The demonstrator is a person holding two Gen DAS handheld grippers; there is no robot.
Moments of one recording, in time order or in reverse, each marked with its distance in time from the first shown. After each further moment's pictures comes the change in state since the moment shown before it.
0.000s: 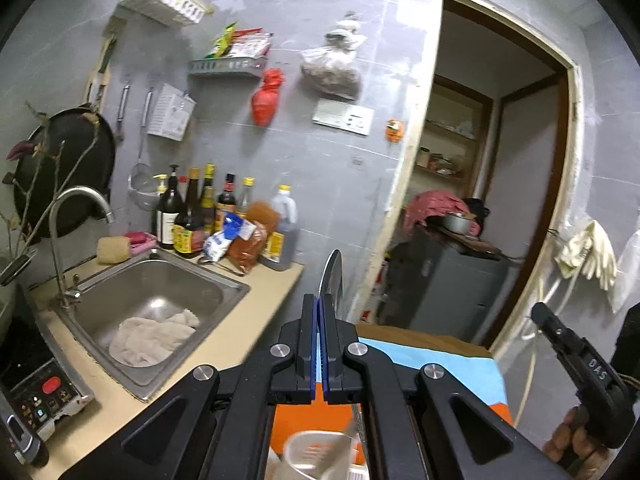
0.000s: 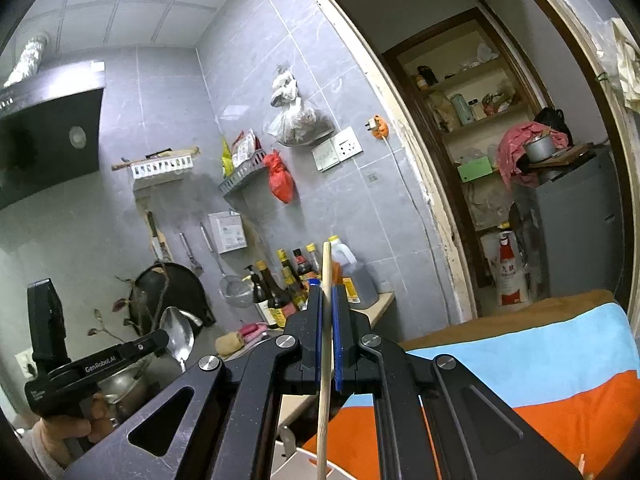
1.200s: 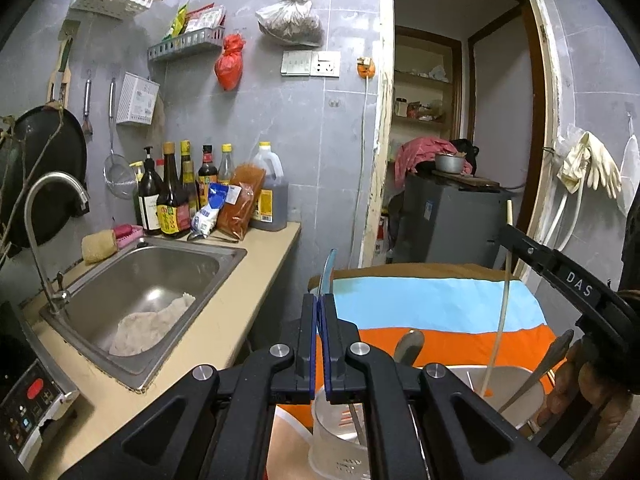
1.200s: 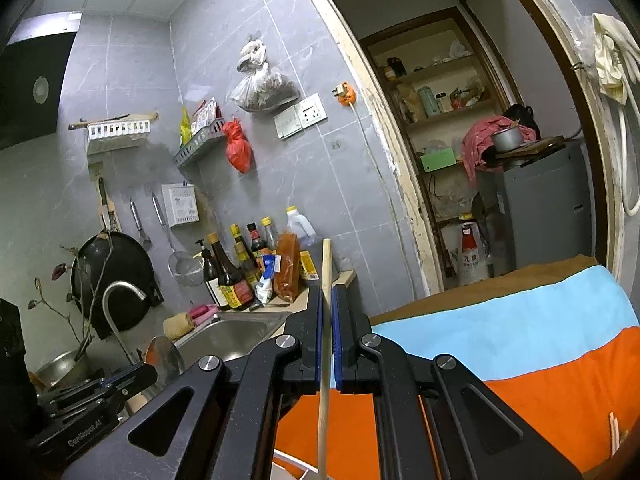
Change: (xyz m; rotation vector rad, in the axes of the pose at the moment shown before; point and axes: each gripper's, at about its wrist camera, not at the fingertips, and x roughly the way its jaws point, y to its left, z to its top) left arm 0.036 0.001 -0.074 0.195 0.094 -0.028; right arm 0.049 0.011 -0.058 -0.026 0.024 -0.171
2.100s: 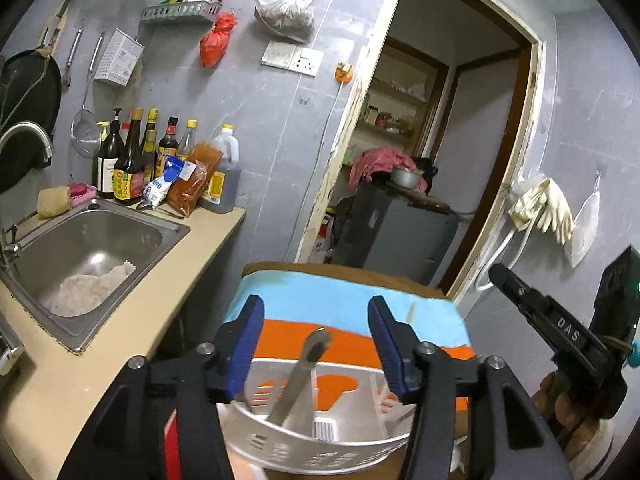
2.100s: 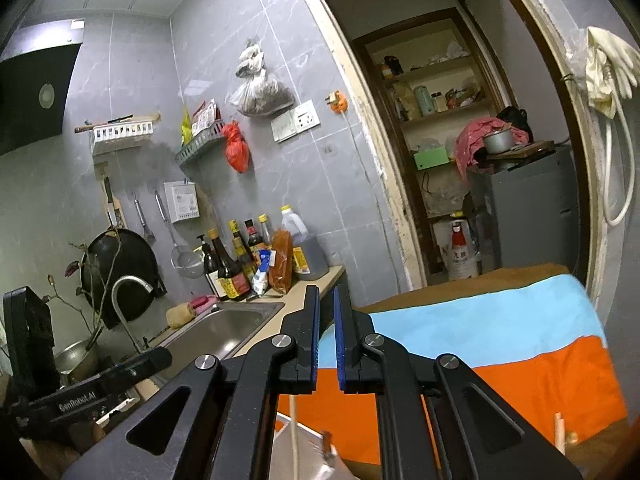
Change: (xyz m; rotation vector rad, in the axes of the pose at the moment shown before) left arm -0.025 -0.015 0.006 -0.172 0.024 -0.219; right arm -0.065 -0.020 0.028 -0.012 0.027 -0.023
